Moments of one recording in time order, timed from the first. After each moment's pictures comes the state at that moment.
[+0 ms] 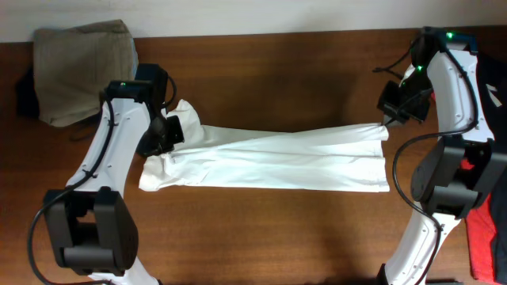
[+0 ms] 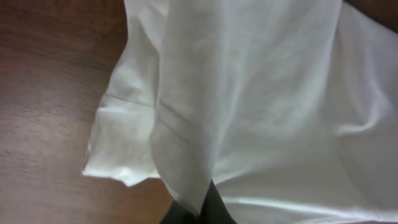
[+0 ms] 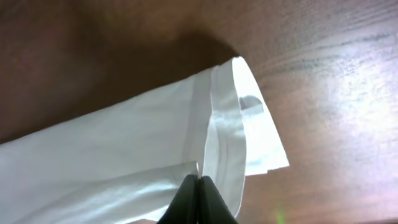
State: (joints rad) left arm -0.08 1.85 1.53 -1.21 -0.02 -0.35; right arm -0.19 2.18 2.06 -1.58 -0.17 0.34
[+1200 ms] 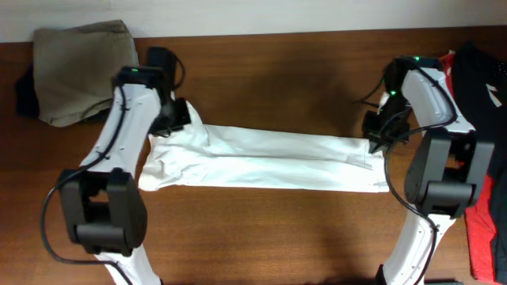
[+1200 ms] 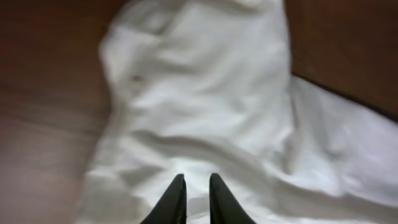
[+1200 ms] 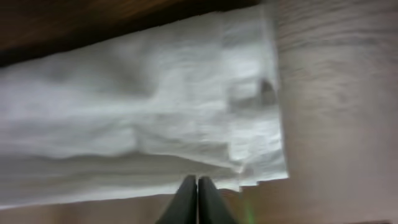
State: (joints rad) left arm -0.12 1.98 1.67 -1.13 -0.05 -0.36; right arm -0.11 2.17 1.76 -1.45 -0.10 0.24
